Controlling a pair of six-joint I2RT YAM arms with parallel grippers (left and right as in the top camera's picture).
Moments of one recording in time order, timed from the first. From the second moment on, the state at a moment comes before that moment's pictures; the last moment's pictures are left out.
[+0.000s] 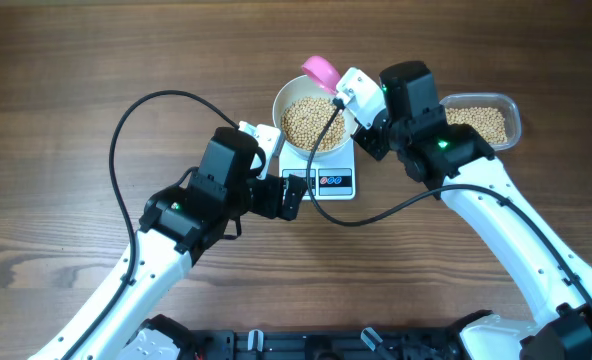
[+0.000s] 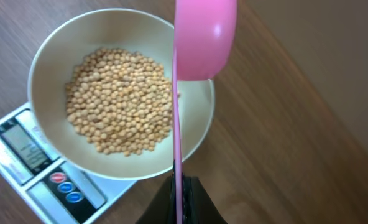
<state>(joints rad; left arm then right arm) -0.52 1.19 0.92 -0.60 0.18 -0.25 0.42 1.48 1.18 -0.51 -0.02 -0.52</state>
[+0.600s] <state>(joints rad) -0.52 1.19 0.92 -0.60 0.18 -0.25 -0.09 1.42 1.18 -0.57 -0.42 0.03</state>
